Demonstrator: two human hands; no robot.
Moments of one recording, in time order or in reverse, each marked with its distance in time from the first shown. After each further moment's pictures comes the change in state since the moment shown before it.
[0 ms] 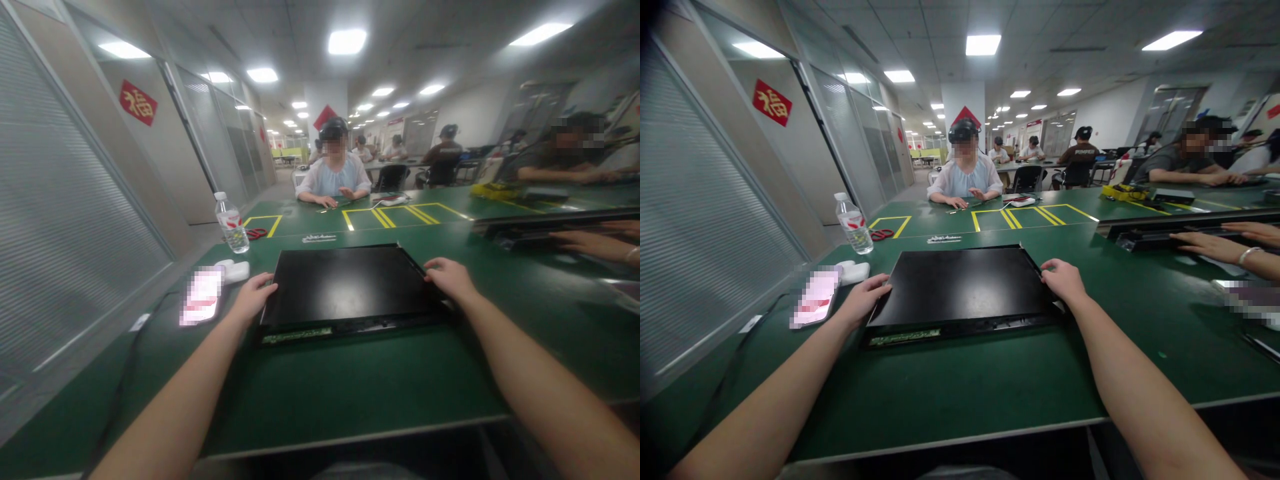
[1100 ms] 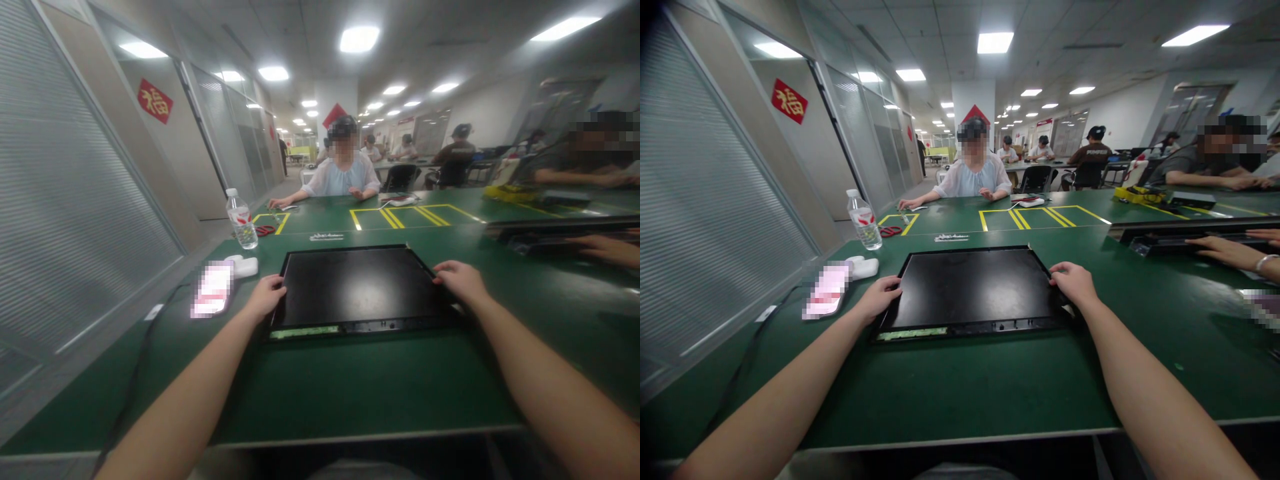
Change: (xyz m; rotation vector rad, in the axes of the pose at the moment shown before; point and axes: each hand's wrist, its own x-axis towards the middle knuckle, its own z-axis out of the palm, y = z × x) left_hand 0.007 -0.016 0.006 0.222 -0.093 0.037; right_hand 0.001 0.001 -0.001 0.078 0.004 0.040
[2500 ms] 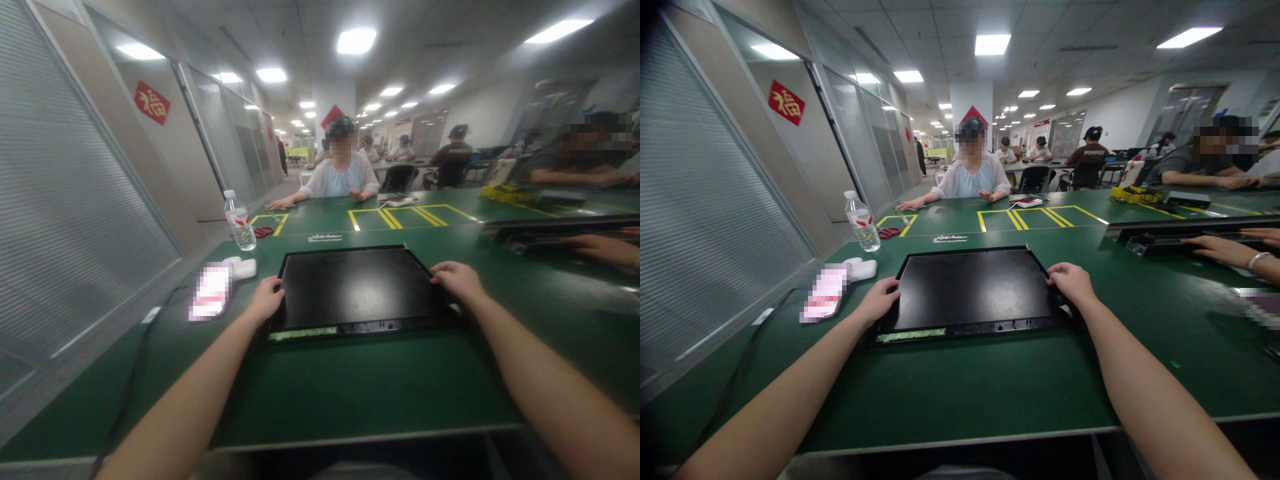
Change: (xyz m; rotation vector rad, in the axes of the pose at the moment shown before) left_hand 0.000 0.003 0.005 0.089 0.033 0.051; right_hand 0.000 -0.001 0.000 0.064 -0.020 0.039
